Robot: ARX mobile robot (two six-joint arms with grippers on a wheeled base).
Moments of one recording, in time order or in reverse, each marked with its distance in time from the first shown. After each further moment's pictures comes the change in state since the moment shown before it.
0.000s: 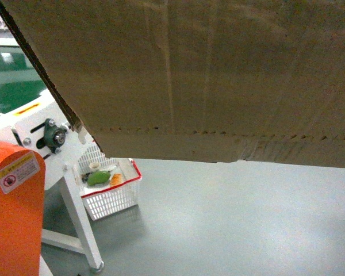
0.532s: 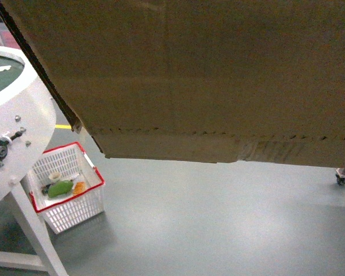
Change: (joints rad) left arm 0.000 0.000 0.000 0.000 0.000 0.000; right arm 0.000 0.000 0.000 0.000 0.000 0.000
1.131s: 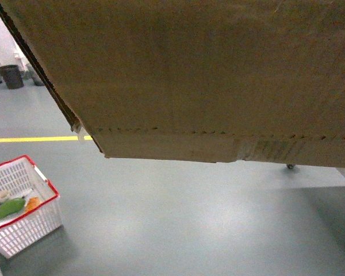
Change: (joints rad) left arm 0.000 0.000 0.000 0.000 0.000 0.000; right arm 0.000 0.000 0.000 0.001 0.000 0.000
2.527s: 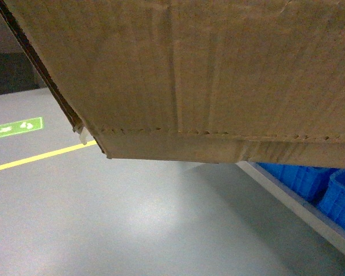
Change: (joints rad) left arm 0.000 0.000 0.000 0.000 0.001 0.000; right arm 0.000 0.000 0.000 -0.001 0.000 0.000
